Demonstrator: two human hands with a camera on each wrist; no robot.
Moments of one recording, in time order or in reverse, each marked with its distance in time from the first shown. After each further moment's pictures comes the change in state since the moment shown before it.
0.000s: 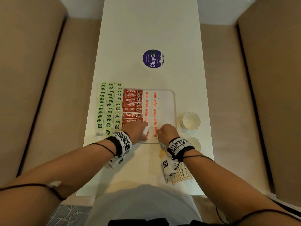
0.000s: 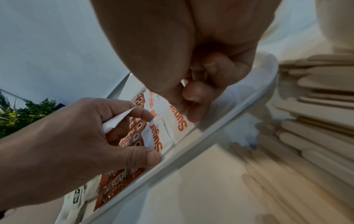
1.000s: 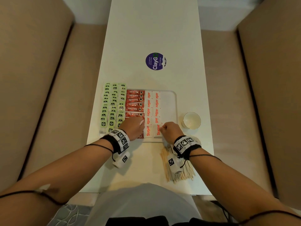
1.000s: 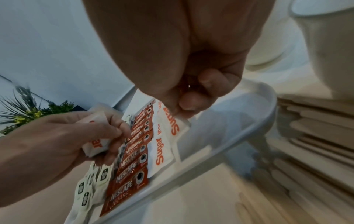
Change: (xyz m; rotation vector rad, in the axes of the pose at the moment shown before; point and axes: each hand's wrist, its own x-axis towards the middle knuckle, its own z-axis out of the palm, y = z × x) left_hand -0.025 -0.001 -0.025 -0.369 0.097 -0.131; right_hand -0.029 -0.007 -0.026 0.032 0.011 -0.172
